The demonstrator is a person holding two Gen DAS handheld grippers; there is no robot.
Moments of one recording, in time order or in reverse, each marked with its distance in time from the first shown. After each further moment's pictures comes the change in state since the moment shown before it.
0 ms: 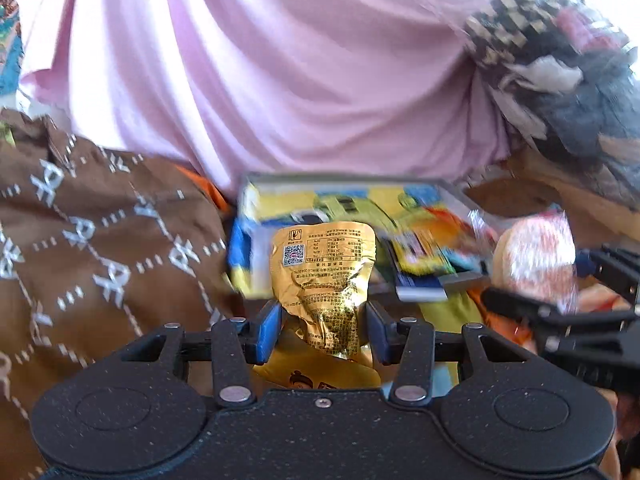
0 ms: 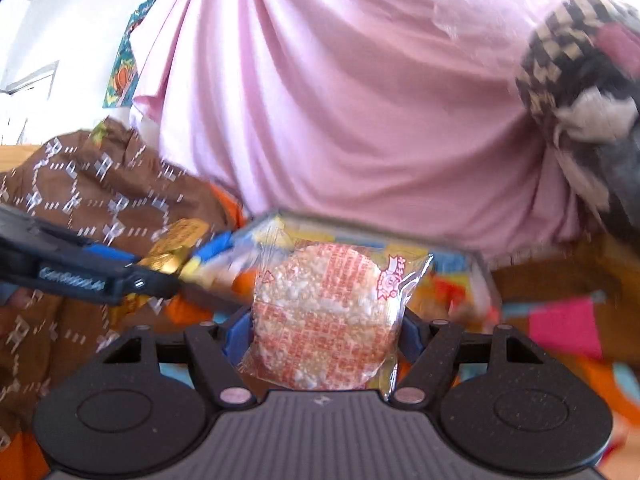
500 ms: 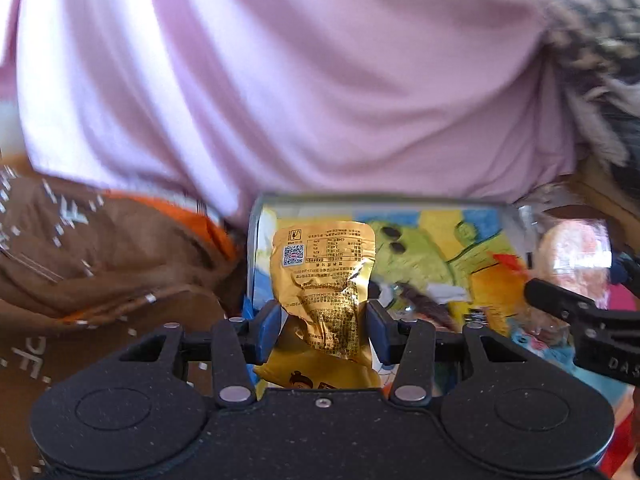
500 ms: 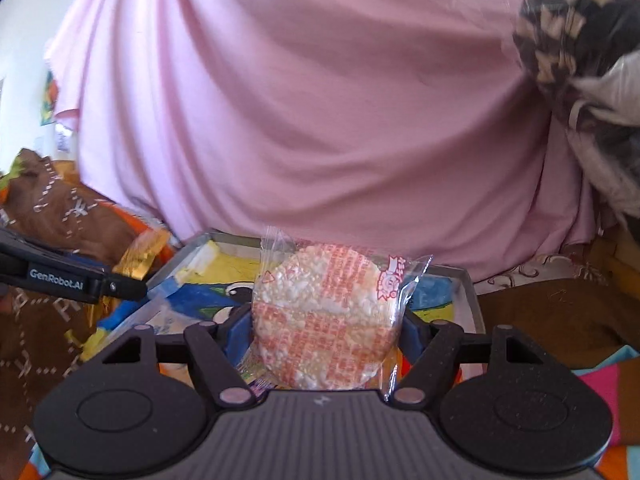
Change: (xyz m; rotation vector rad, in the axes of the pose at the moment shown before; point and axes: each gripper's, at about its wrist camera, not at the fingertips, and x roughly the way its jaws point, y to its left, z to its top) left arm 0.127 0.027 0.099 -0.069 0.209 0.054; right arm 0.114 -0.062 0.053 0.096 0.105 -0.029
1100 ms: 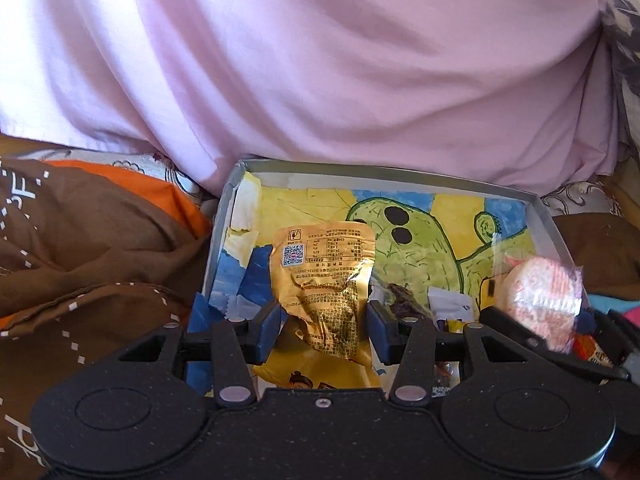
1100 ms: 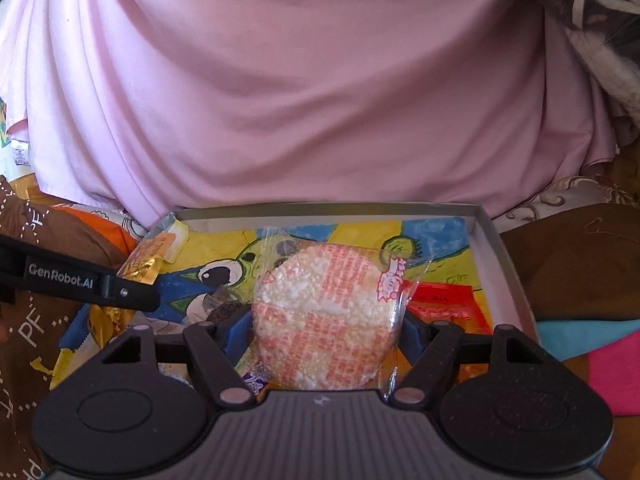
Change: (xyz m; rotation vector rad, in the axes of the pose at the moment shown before) left arm 0.043 -0.032 0.020 -0.093 0.123 0.046; right arm 0.059 -0.017 -0.012 0.159 0.138 0.018
